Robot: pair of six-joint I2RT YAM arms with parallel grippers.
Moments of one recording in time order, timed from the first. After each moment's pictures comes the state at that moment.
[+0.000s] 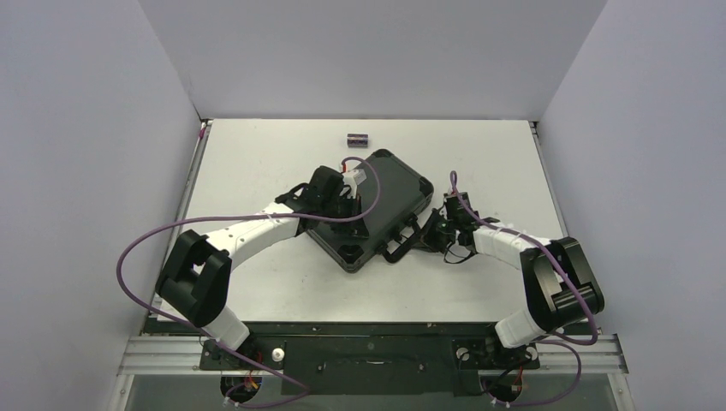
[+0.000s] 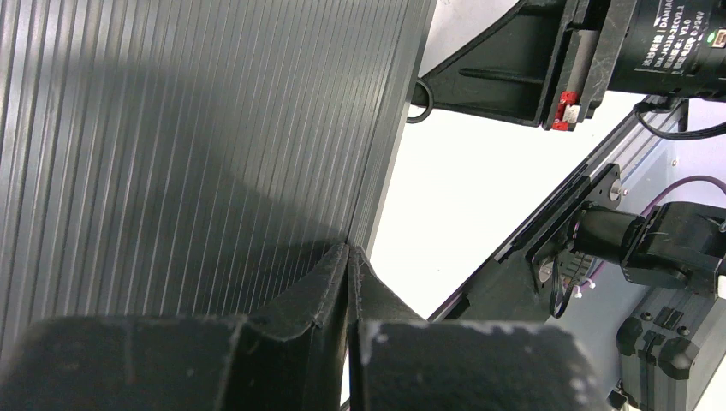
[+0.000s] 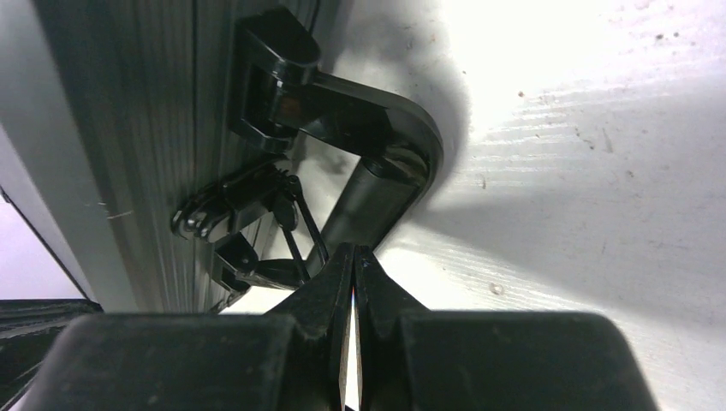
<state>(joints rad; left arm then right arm) -0.64 1.60 1.08 -0.31 0.39 -0.50 0.32 1.52 0.68 -0.13 -0.37 0.85</state>
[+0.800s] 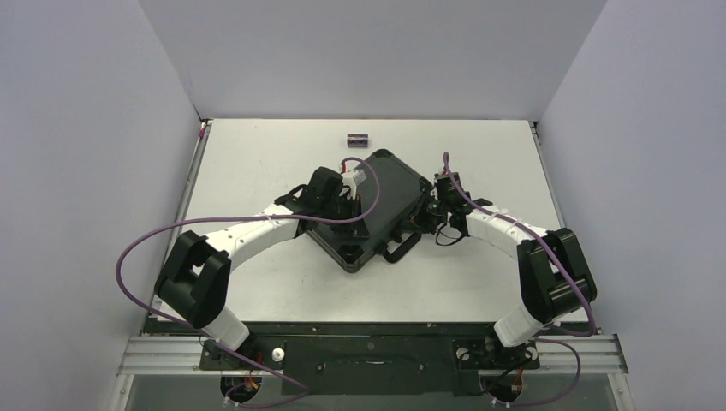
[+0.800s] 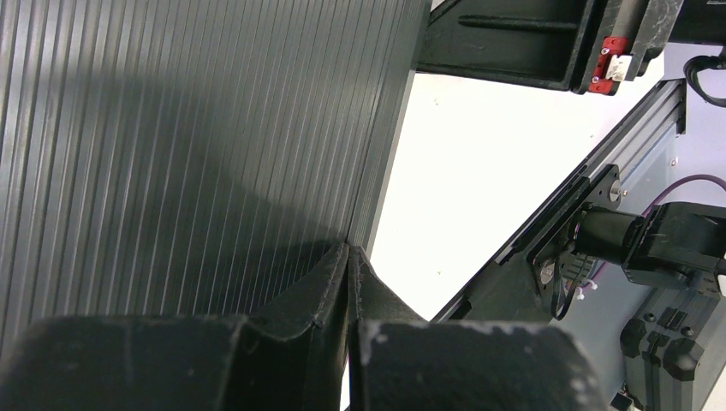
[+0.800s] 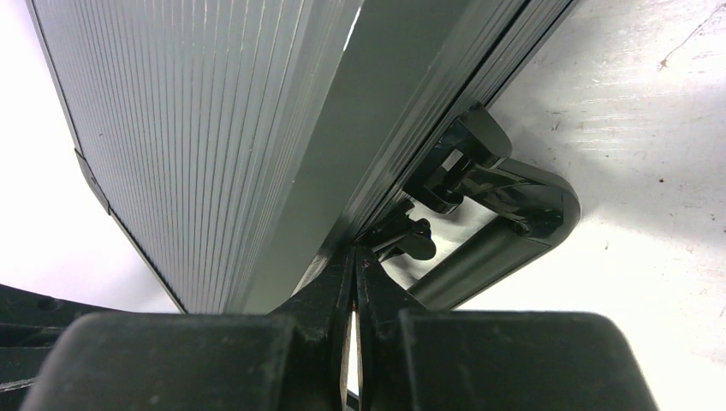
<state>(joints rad) -0.64 1.60 1.06 -0.28 0.39 -0.49 0.37 1.58 0.89 -0.19 -0.36 0.88</state>
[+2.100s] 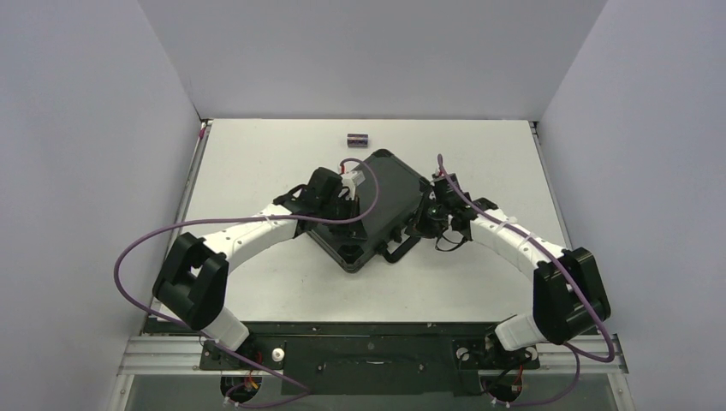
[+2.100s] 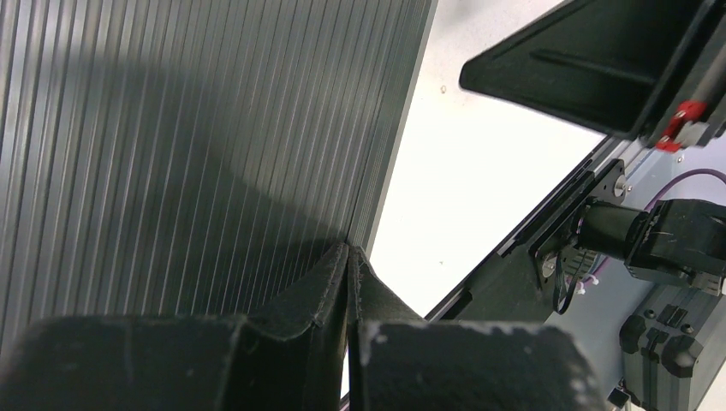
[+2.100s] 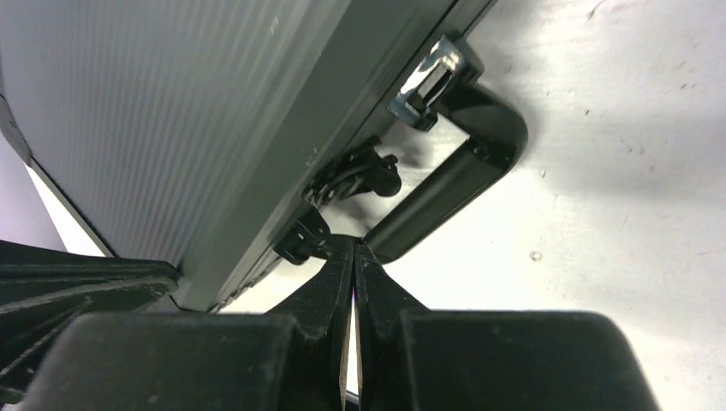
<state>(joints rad) -0.64 1.58 1.07 -0.33 0.38 -0.49 0.43 1.45 0.93 -0.41 -0.21 0.74</state>
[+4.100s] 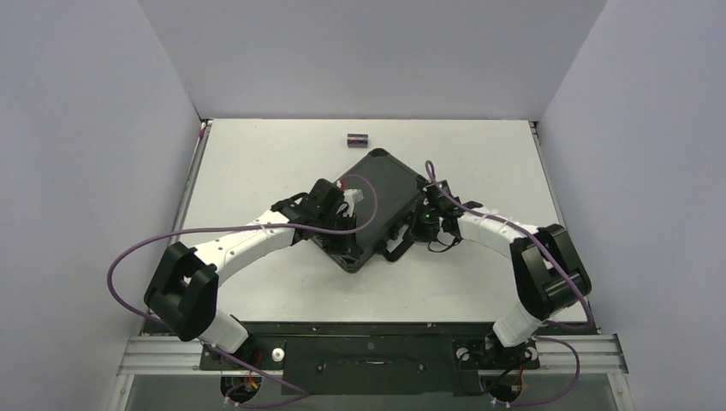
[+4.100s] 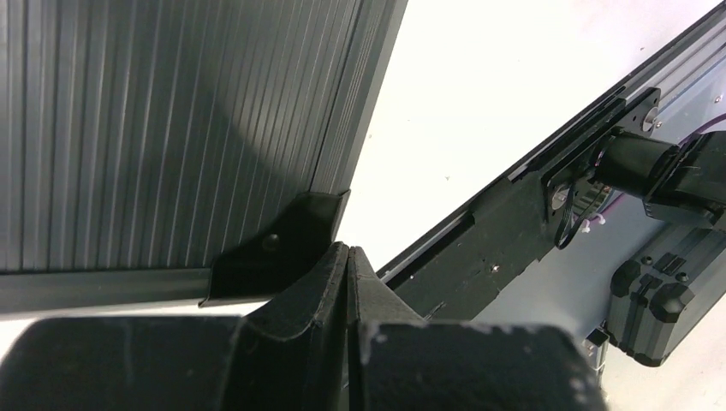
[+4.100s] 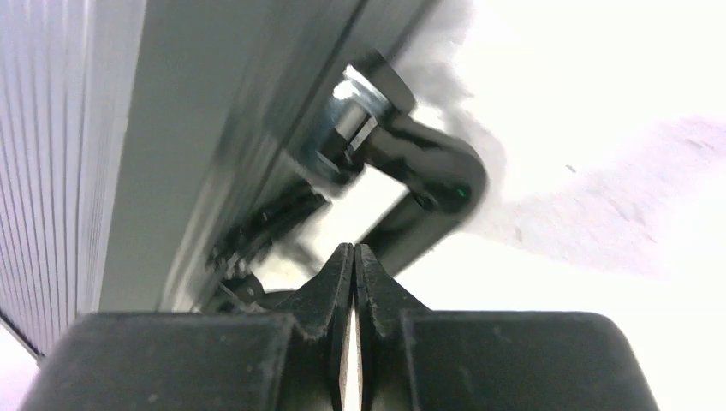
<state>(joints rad) -0.69 1.51 1.04 -0.52 0.37 -0.52 0.43 1.64 0.88 -0.23 -0.23 0.73</state>
